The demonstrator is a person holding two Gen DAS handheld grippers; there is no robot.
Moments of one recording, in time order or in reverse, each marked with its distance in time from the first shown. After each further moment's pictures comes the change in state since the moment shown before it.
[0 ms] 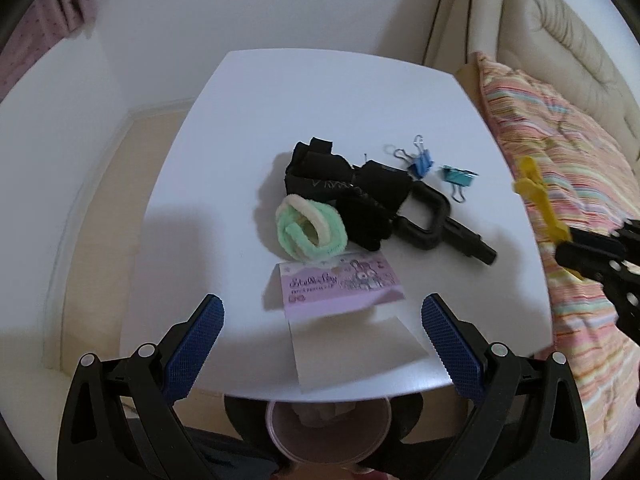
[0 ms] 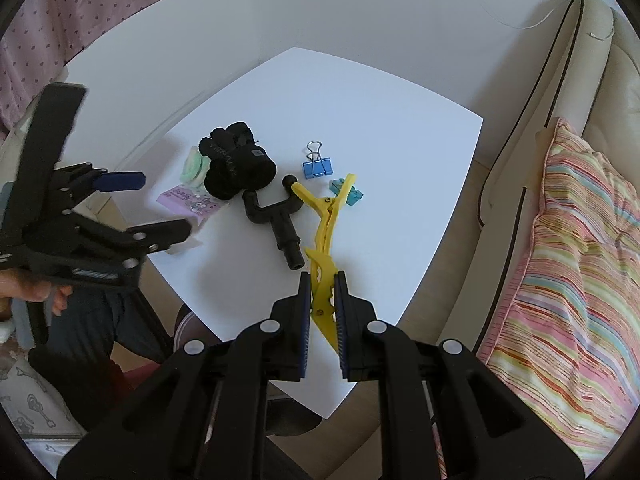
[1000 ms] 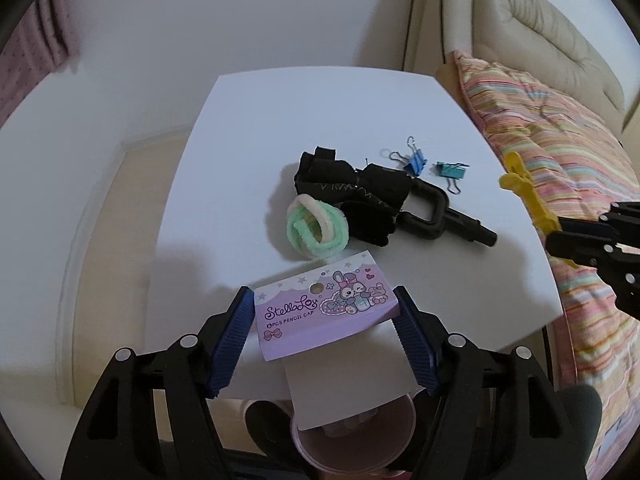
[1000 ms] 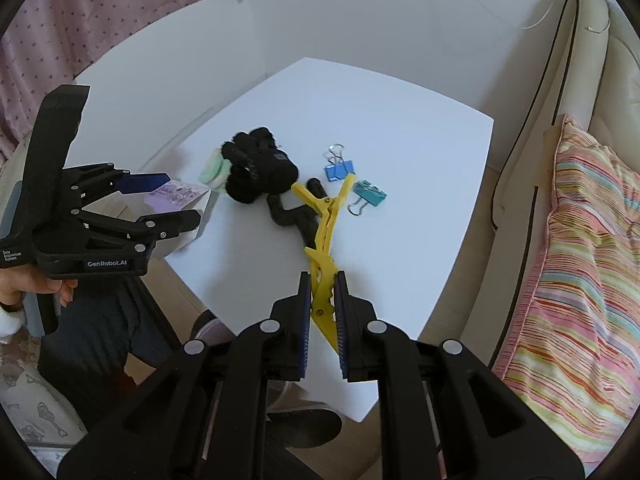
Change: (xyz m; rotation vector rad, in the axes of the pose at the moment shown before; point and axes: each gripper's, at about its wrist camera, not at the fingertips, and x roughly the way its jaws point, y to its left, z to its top) left arm -0.020 0.015 -0.013 0.120 -0.075 -0.033; right arm -0.001 0.019 -0.008 0.029 -0.061 0.044
